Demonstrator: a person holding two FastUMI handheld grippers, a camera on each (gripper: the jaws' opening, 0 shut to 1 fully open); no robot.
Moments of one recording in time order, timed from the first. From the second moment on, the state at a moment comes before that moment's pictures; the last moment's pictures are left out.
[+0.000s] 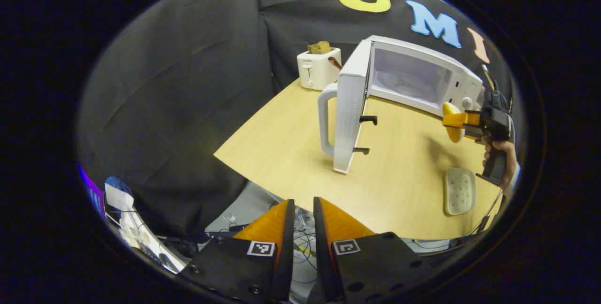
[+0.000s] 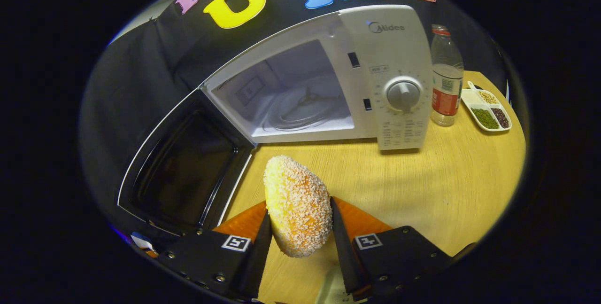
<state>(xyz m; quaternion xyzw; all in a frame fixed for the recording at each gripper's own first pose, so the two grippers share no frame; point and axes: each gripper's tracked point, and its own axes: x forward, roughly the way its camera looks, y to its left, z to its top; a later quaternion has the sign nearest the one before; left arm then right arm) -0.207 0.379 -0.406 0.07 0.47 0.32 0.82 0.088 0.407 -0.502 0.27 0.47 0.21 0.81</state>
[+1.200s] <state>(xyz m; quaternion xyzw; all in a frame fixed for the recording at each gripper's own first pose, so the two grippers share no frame) -0.275 0.398 -0.394 0.05 0.50 0.36 0.78 0.288 0.467 -0.545 0.36 0.29 -0.04 0.88</state>
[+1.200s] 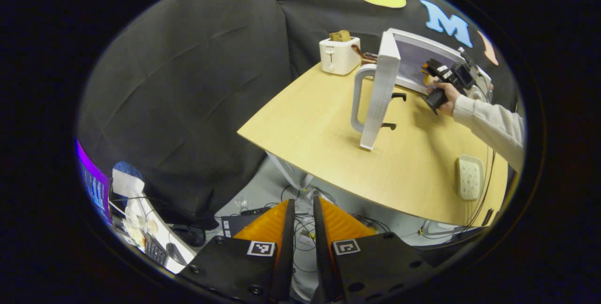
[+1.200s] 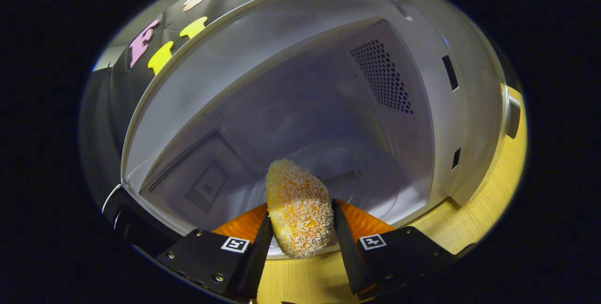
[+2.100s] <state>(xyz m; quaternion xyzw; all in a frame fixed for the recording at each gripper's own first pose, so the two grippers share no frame) -0.257 0.407 -0.396 0.03 0.49 0.36 0.80 0.294 0.483 -0.541 0.34 0.31 -0.03 0.89</state>
